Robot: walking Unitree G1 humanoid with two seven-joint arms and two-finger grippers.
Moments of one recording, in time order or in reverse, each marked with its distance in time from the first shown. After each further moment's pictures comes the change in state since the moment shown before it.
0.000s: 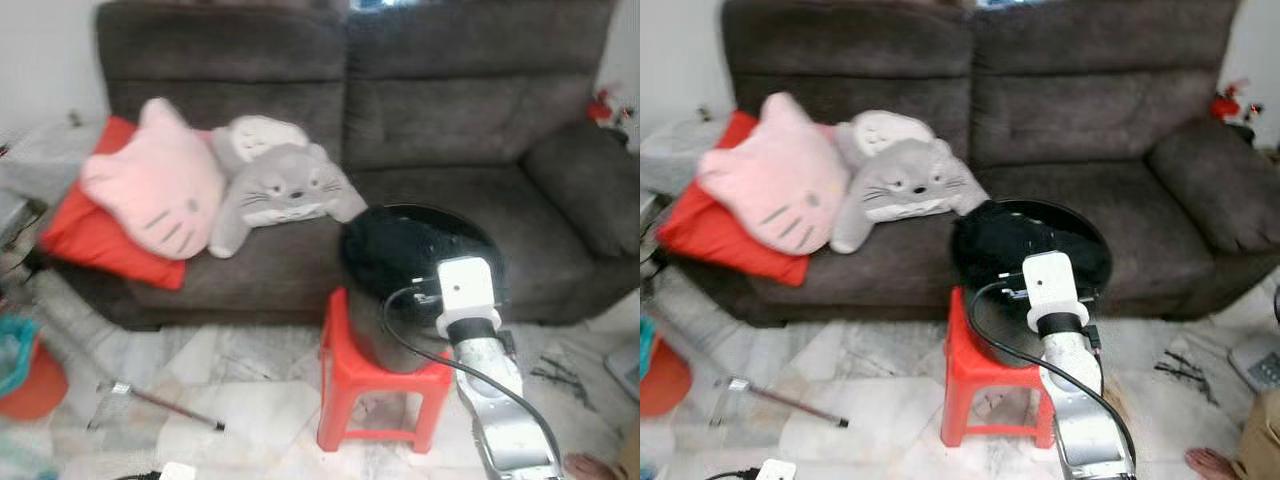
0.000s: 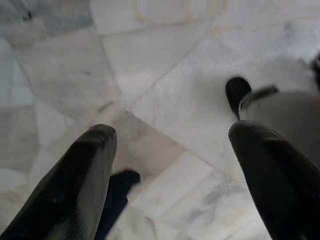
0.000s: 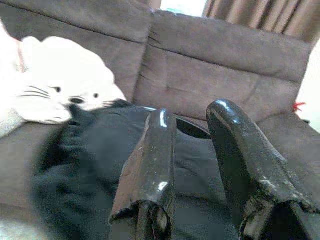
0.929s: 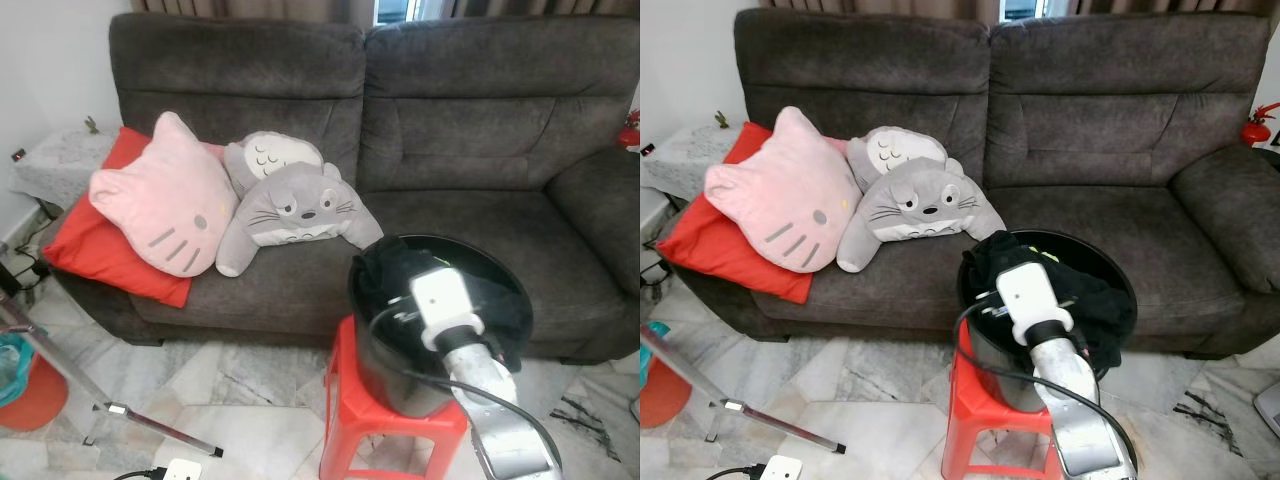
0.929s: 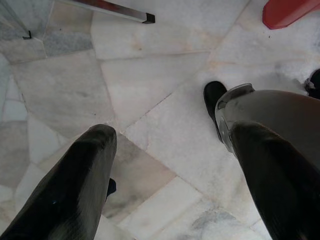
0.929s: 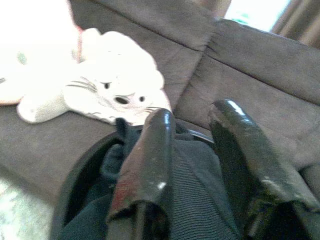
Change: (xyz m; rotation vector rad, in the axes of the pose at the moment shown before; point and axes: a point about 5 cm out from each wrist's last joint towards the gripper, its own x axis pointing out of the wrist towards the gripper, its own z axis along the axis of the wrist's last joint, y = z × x) left arm 0.000 -0.004 0.003 -0.003 -0.010 -0.013; right arm -0.007 0.021 -0.003 -0.096 0.028 0.244
